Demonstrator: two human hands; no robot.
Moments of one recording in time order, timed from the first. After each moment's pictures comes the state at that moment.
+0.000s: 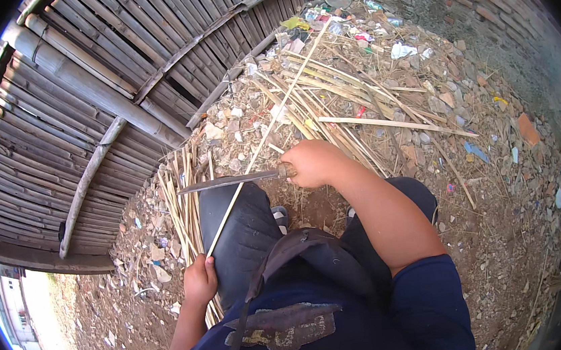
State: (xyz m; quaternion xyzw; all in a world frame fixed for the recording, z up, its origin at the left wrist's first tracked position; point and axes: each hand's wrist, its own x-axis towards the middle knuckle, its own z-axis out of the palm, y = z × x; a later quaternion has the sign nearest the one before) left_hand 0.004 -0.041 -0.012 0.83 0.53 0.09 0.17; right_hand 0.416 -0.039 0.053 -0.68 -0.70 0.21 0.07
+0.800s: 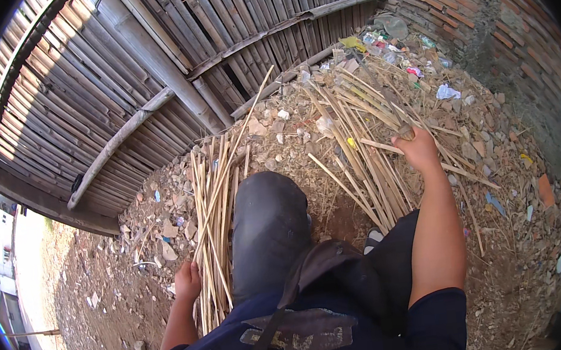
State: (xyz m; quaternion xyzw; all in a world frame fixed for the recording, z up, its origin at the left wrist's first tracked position) left_hand -0.143 -0.044 -0.075 0.74 0.64 0.16 0.14; right_hand 0.517 -0.057 0.045 -0.84 -0.38 0.12 0.35
